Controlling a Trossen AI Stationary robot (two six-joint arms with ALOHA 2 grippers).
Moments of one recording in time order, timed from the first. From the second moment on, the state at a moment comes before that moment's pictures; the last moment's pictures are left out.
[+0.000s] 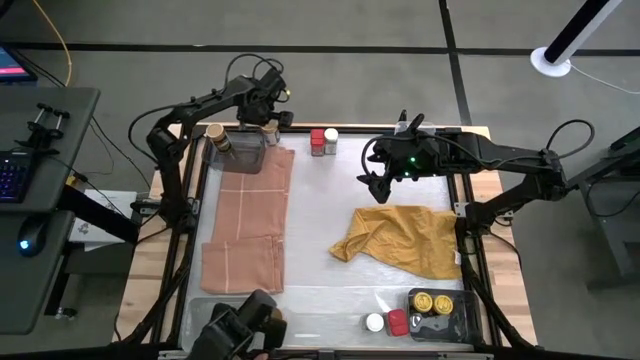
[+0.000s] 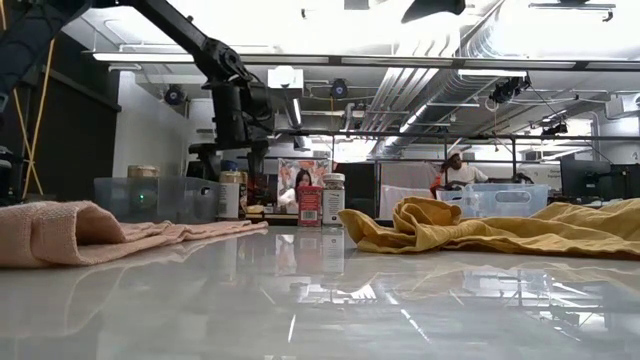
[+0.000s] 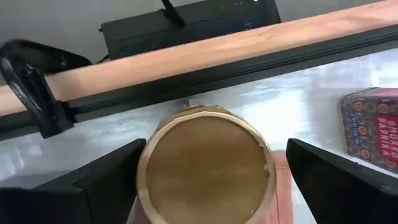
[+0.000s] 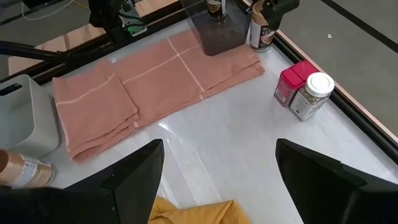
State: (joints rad) left arm 0.86 1.94 1.58 -0.94 -0.08 -0.46; right arm -0.03 1.35 1.55 -0.93 0.22 0.38
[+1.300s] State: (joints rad) left arm 0.73 1.47 1.44 -1.19 -0.32 -0.32; right arm -0.03 1.35 1.55 -0.96 0.24 0.31
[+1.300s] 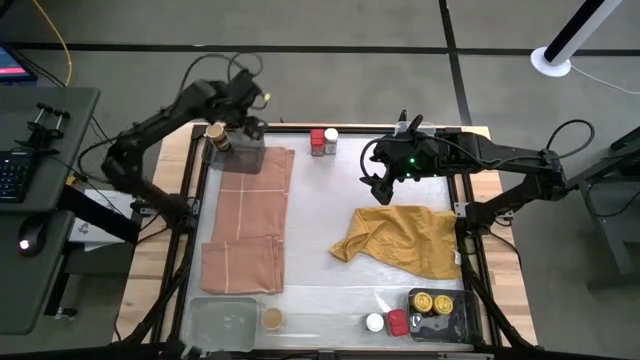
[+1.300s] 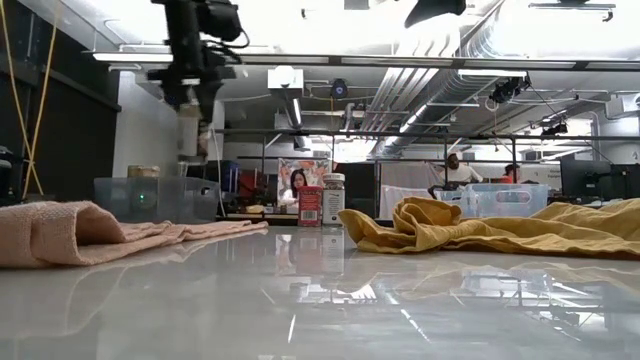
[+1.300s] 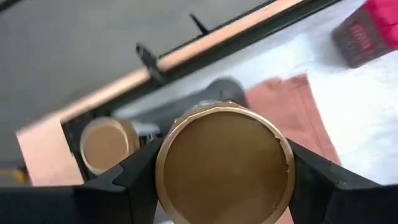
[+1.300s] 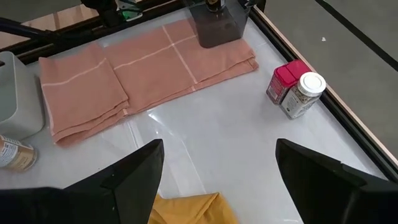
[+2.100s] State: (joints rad) left arm 0.90 1.41 1.05 -0.82 -0.33 -0.49; right arm -0.03 1.35 1.55 -0.96 0.24 0.31
